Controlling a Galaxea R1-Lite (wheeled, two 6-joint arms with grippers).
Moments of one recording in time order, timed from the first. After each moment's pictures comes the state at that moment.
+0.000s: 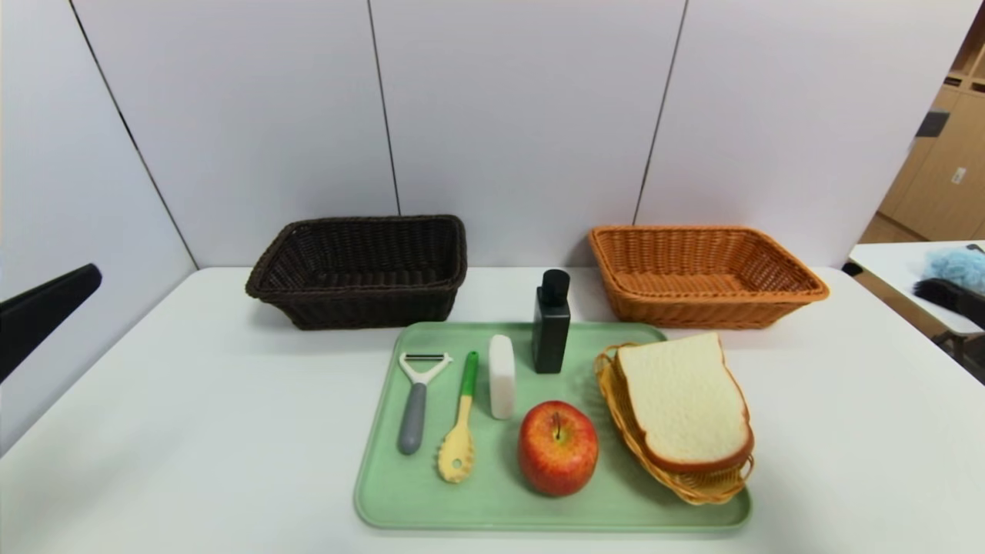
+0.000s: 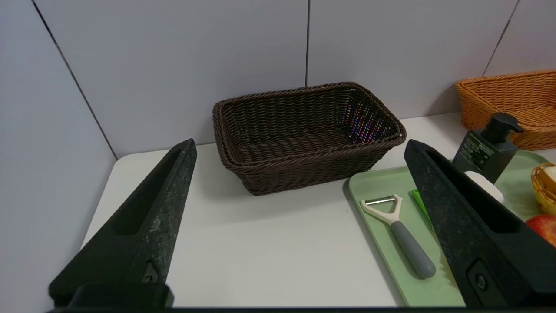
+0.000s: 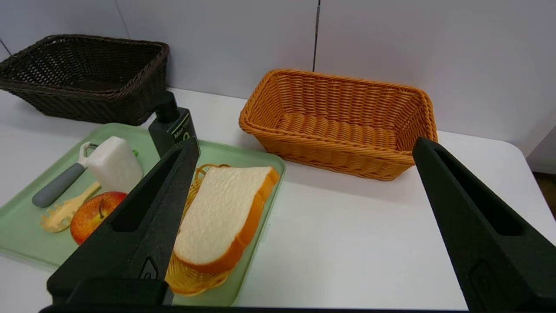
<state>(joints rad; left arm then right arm) 0.00 0.81 -0.59 -0.32 -0.19 0.01 0.05 0.83 -0.60 -0.21 0.20 -0.03</state>
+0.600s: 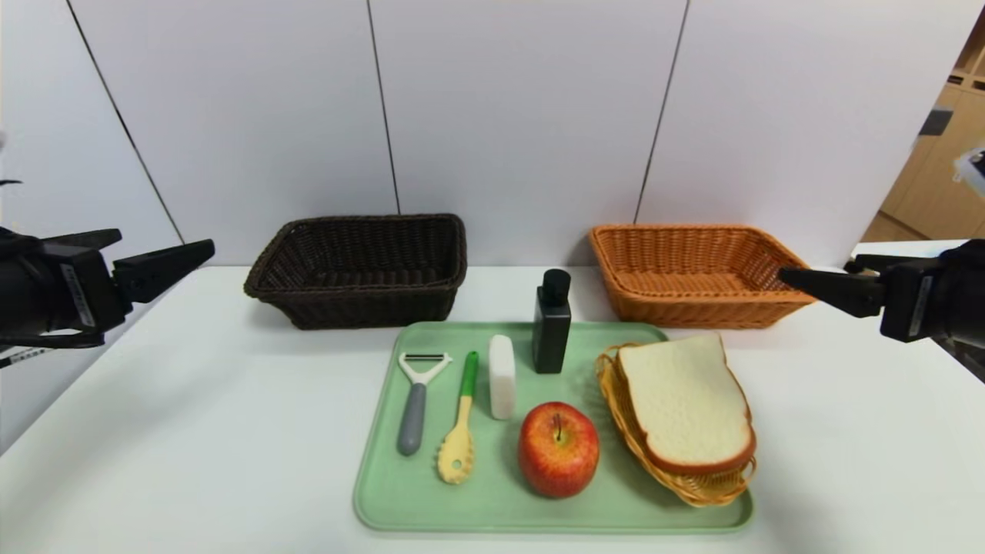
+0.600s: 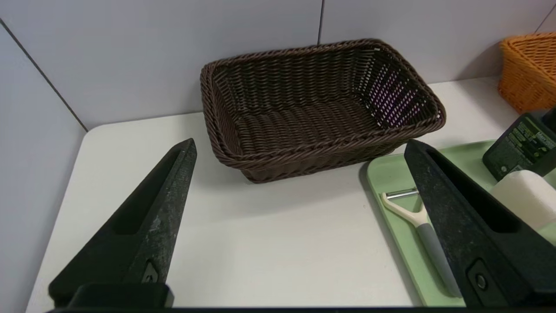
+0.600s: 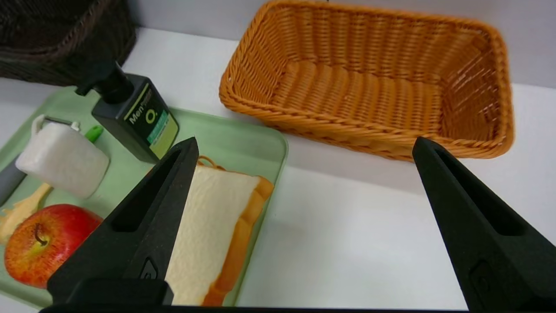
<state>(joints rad) -0.01 1.14 -0.72 -0.33 -0.20 0.02 0.09 1.26 -0.77 -0.21 0.20 -0.03</state>
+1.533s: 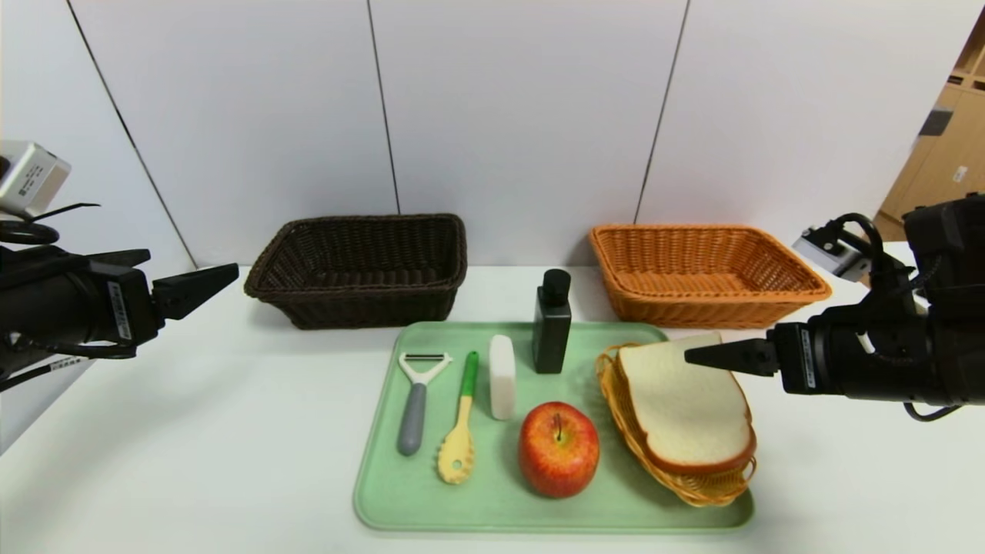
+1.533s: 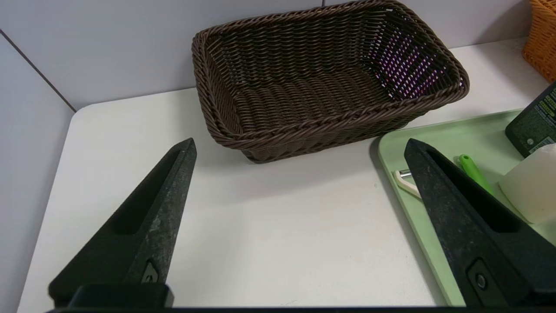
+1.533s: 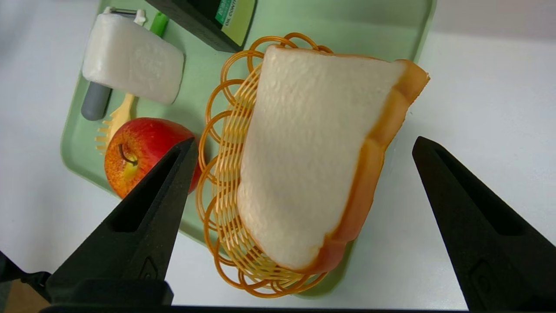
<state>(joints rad) -0.01 1.20 -0.71 -0.33 -0.19 0.06 0.23 1.44 -0.85 0.07 0.32 0.20</state>
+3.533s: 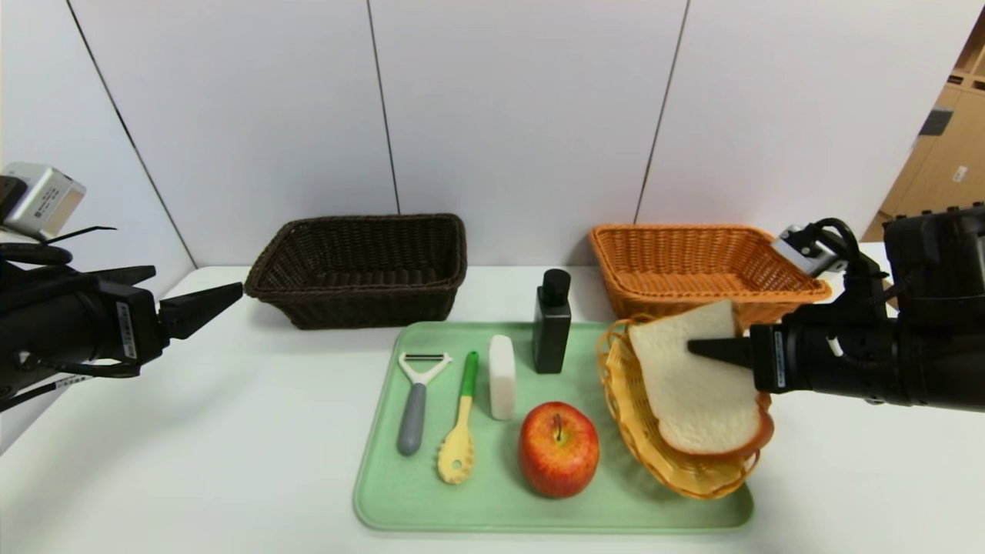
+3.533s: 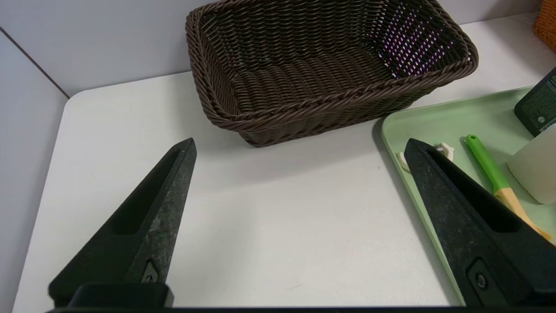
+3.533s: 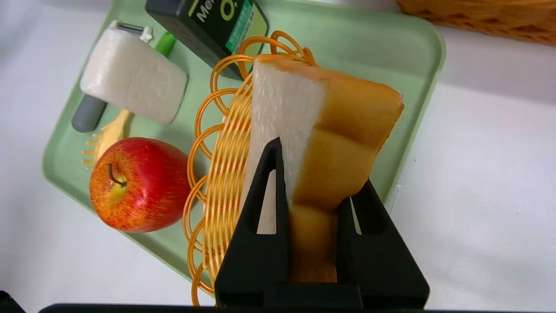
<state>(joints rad) -0.01 1.20 -0.67 -0.33 -0.19 0.08 0.27 1.47 -0.77 -0.15 0.31 0.16</state>
